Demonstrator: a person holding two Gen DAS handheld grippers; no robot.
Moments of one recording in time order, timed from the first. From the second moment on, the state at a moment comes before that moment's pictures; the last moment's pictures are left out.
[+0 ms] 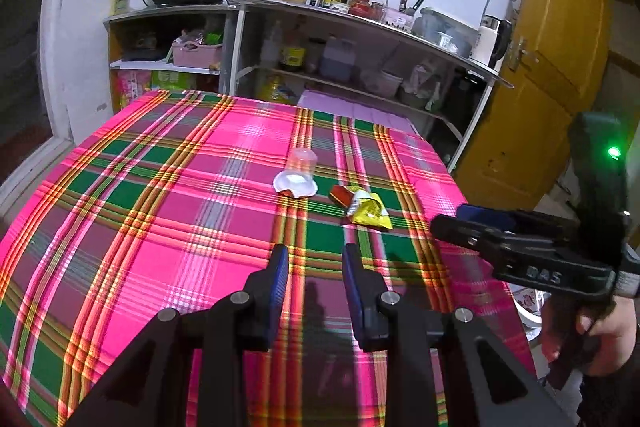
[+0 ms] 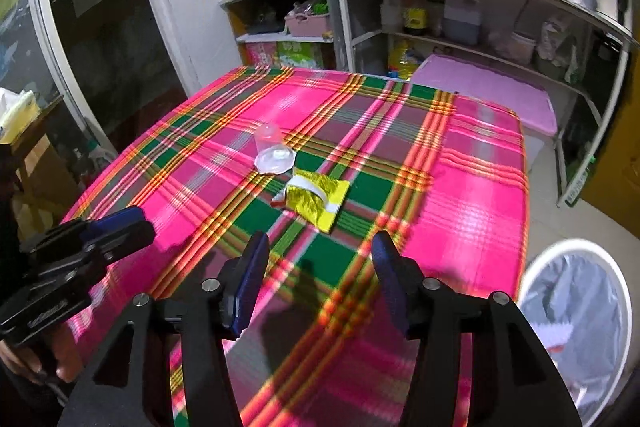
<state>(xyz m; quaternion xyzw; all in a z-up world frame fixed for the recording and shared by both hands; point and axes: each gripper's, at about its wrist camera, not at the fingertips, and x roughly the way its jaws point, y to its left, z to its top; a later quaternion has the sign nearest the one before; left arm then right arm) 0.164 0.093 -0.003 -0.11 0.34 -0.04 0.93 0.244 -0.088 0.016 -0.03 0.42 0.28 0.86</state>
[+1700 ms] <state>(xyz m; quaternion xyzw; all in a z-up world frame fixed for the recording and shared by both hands) 0.325 0.090 -0.039 -0.06 0.40 -0.02 0.91 0.266 -0.136 0.002 0.05 0.43 0.27 0.86</state>
